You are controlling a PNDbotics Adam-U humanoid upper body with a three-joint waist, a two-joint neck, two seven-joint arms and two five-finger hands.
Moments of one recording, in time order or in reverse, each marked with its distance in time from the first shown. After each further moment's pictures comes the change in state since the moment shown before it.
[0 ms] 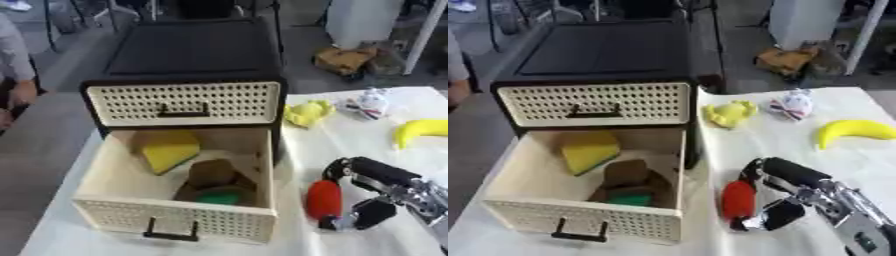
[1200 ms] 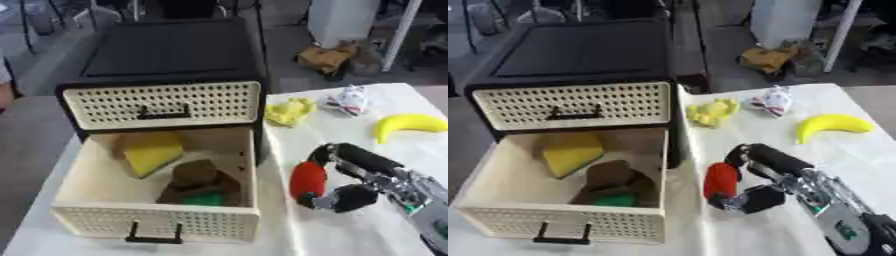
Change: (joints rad) left arm 0.000 -0.003 0.002 0.000 -0.008 0.000 0.002; right arm -0.033 0.007 -0.047 -0.153 -0.097 0.036 -0.129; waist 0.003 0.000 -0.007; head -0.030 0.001
